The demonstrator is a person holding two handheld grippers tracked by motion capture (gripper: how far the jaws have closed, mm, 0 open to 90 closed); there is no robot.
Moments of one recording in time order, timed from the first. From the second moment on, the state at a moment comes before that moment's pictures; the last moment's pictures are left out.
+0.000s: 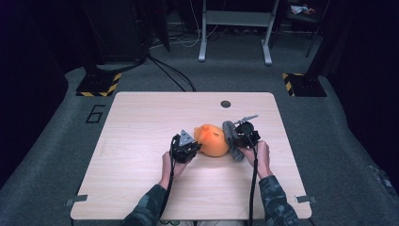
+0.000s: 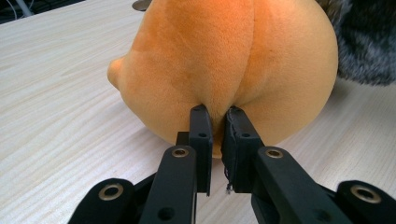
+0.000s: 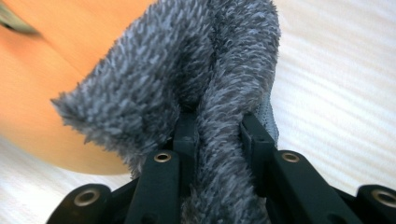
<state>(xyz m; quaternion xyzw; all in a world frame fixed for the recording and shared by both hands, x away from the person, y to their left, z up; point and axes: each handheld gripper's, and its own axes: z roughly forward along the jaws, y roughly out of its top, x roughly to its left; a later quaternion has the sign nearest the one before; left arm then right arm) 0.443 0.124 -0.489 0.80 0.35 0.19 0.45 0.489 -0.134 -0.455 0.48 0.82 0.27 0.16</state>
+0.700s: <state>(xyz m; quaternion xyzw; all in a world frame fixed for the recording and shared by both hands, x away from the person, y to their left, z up) 0.442 0.125 -0.490 0.80 0.36 0.19 0.45 0.480 -0.159 -0.447 0.50 0.80 0.29 0.18</state>
